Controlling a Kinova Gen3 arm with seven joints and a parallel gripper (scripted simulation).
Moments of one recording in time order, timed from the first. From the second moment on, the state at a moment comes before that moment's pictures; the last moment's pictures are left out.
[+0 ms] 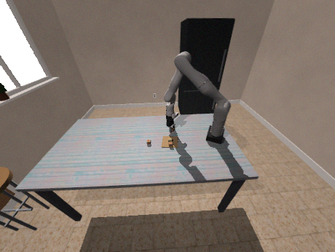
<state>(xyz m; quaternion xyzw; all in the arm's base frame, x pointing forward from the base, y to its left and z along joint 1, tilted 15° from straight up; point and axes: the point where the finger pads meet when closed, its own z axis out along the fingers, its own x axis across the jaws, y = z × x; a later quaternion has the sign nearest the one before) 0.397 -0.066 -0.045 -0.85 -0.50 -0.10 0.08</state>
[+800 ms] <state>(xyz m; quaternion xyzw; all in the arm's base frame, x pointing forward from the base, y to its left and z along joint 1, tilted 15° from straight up) 0.397 -0.066 -0.045 -0.85 -0.50 -0.10 0.08</state>
